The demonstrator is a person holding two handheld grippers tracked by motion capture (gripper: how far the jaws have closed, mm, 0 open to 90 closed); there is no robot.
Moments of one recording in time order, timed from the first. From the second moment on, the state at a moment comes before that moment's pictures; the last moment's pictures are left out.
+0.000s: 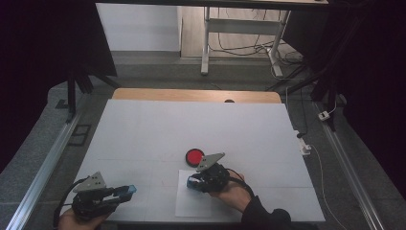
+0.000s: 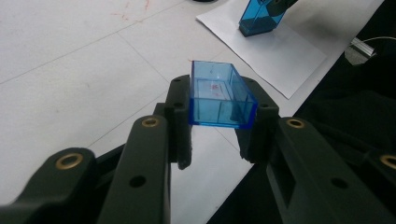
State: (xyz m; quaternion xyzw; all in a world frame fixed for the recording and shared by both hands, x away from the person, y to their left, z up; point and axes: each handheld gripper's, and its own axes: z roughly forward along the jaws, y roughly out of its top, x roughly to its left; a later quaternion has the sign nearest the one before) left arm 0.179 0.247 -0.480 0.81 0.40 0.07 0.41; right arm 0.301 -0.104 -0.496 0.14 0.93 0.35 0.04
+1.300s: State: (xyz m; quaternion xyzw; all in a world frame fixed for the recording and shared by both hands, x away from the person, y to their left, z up) left arm 0.180 0.246 -0.480 0.81 0.40 0.07 0.41; right arm 0.303 -0.105 -0.499 0.15 0.92 0.36 0.03
